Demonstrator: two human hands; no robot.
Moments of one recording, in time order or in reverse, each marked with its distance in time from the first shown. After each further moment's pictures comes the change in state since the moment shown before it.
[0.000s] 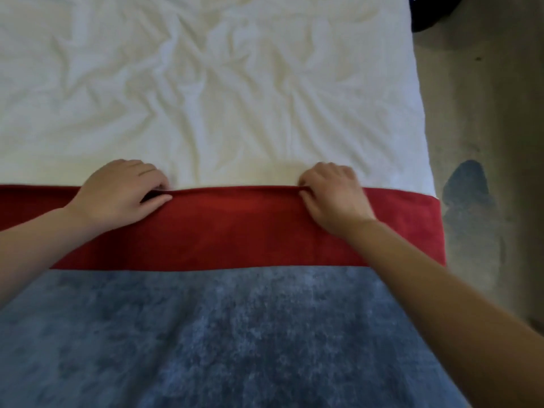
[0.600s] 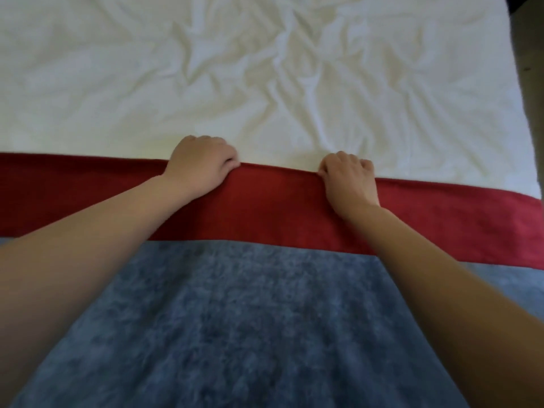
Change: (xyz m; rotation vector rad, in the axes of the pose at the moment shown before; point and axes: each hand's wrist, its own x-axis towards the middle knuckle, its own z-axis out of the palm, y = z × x) left_hand -0.036 -0.093 0.014 -0.072 0.107 -0.176; right_hand 0.084 -0.166 0.053 -0.067 -0.034 0.240
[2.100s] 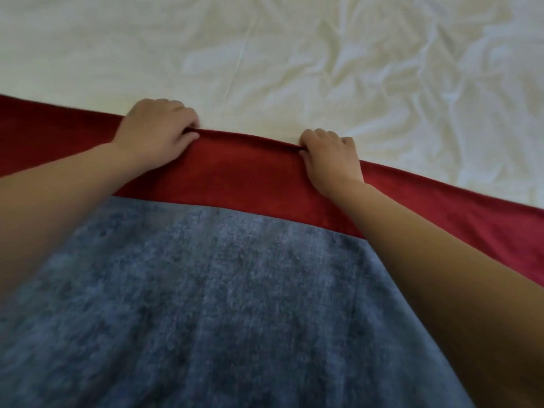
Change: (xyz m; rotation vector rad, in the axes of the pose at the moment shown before) left_hand -0.146 -0.253 -0.054 0.144 0.065 -0.123; right_hand 0.051 -0.256 0.023 0.004 0.013 -0.275
